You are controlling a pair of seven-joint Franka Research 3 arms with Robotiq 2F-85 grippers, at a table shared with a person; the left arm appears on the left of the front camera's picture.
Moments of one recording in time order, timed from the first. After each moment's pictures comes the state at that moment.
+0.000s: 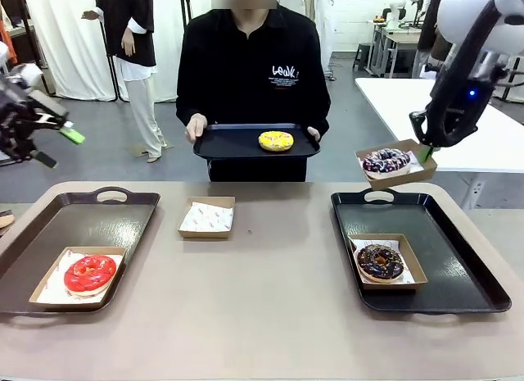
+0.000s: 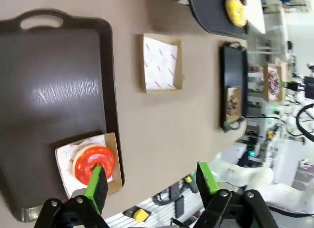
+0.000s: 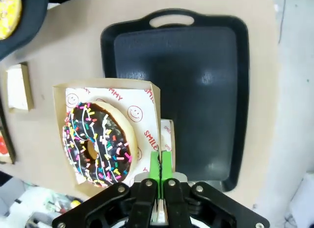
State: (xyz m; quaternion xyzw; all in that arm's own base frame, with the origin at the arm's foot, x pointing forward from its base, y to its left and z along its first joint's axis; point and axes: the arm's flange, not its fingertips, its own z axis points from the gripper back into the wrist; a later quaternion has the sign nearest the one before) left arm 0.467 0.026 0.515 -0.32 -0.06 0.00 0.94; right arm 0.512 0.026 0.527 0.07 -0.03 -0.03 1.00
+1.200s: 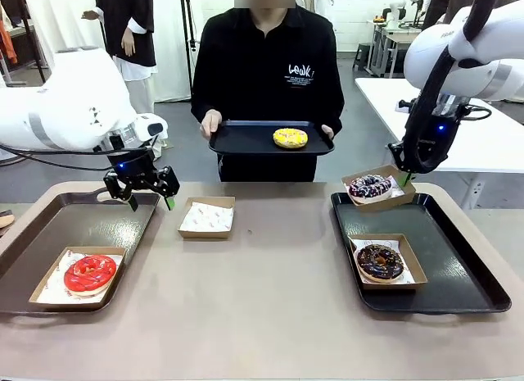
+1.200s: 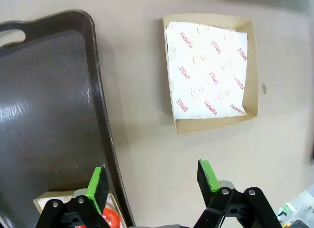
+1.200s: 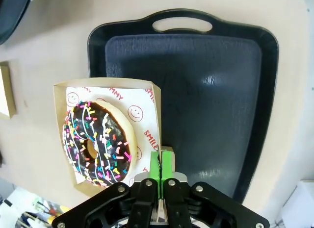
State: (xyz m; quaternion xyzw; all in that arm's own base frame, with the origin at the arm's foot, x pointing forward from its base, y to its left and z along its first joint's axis) left arm 0.497 -0.173 0.398 -0.07 -0.06 -0.04 1.00; right arm 0.551 0.041 0.452 0.07 -0.01 0.00 1.00
